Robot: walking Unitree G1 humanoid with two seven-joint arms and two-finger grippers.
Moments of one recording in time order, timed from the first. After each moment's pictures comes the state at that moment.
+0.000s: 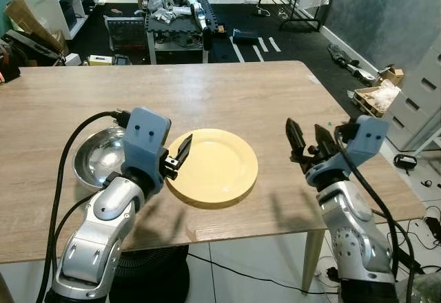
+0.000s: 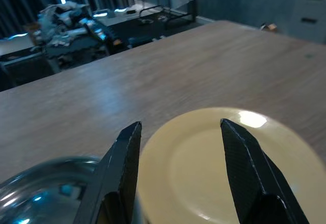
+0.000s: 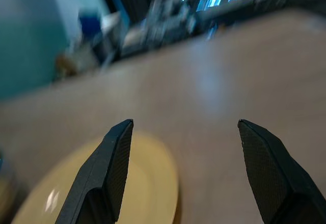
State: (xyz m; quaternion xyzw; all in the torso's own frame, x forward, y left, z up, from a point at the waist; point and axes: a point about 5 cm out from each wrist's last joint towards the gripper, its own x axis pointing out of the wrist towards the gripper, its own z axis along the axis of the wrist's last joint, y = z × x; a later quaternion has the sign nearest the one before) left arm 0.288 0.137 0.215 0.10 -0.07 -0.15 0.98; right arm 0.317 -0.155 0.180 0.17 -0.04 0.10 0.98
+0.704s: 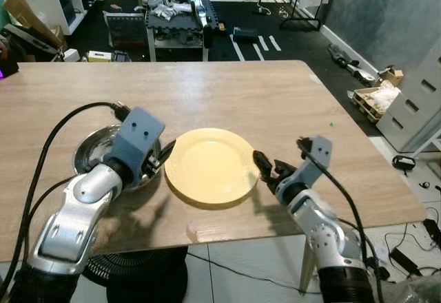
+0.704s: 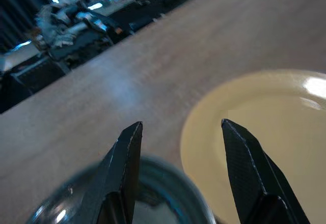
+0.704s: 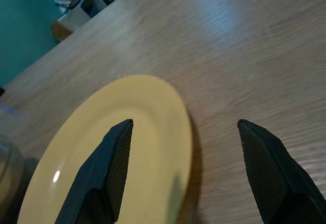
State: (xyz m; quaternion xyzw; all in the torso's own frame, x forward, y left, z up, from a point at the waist) left arm 0.312 0.159 0.224 0.19 -0.06 -0.17 0.97; right arm 0.335 -0.141 0.141 0.28 0.07 0.09 0.95
